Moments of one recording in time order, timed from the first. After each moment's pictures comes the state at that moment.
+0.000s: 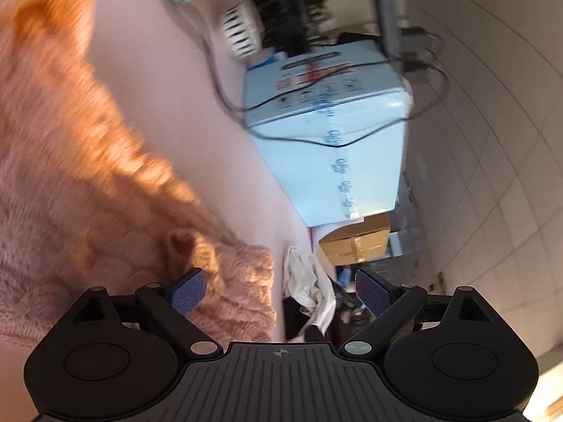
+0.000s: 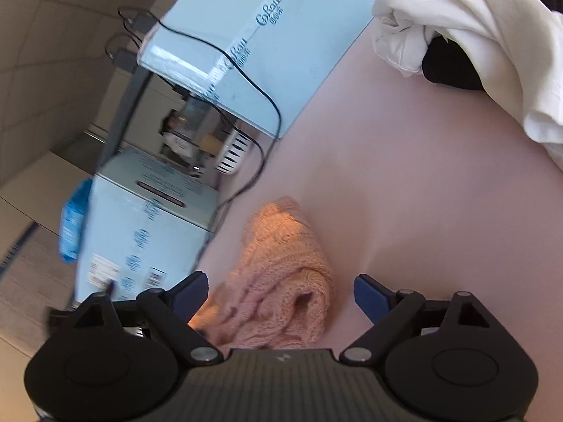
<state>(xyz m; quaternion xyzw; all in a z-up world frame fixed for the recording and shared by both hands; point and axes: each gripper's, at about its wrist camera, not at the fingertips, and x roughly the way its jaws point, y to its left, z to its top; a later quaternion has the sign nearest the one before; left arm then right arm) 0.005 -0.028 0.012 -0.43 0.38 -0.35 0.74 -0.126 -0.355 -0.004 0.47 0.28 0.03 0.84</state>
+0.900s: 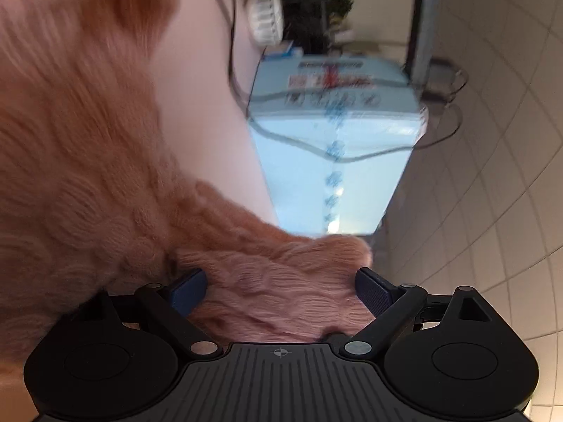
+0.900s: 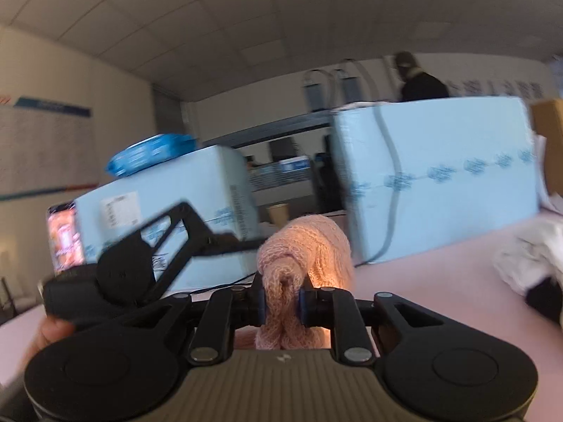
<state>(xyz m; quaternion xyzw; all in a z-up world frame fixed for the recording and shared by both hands) 0.012 -0.018 -0.022 -0.56 0.36 -0.31 0.68 -0.140 -0.210 0.045 0.10 0.08 0.09 0.99</state>
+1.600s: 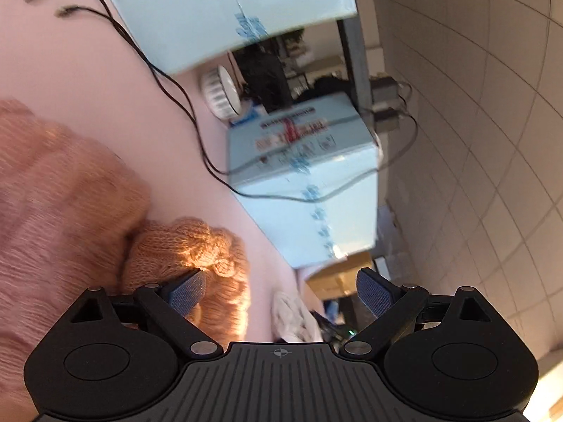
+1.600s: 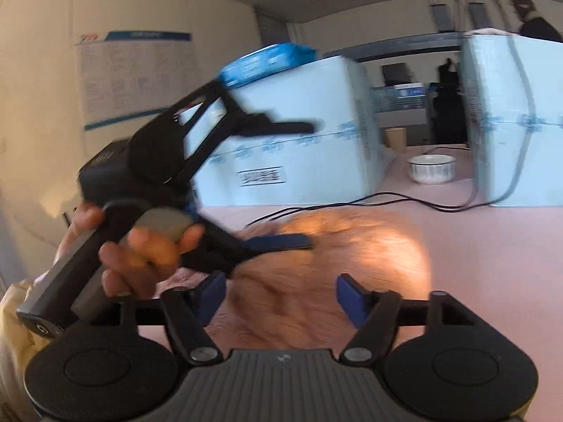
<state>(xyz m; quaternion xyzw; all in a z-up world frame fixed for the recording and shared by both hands) 0.017 0.040 0.005 -0.48 0.34 -0.33 0.74 -0.128 -0.204 0.048 0.10 0.20 0.22 0.95</state>
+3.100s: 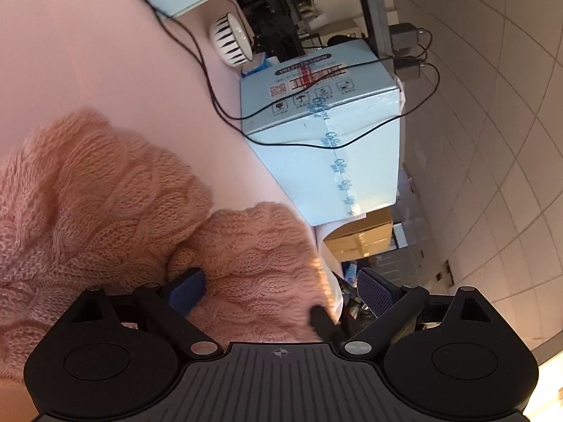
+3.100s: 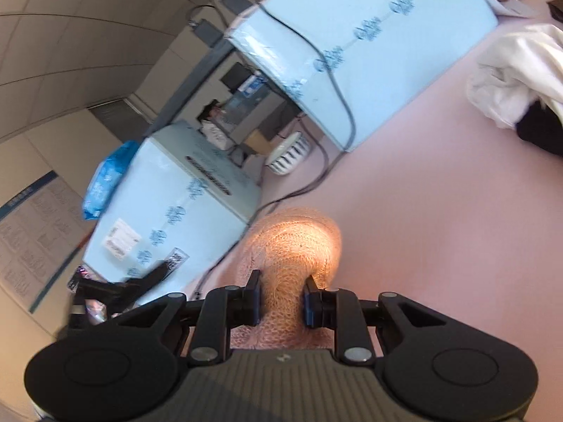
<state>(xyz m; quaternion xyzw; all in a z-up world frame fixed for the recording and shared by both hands) 0.003 -0.006 0.009 -0.42 0.39 -0.35 0.74 -0.130 -0.309 0.028 0.40 0.25 0.07 0.88</state>
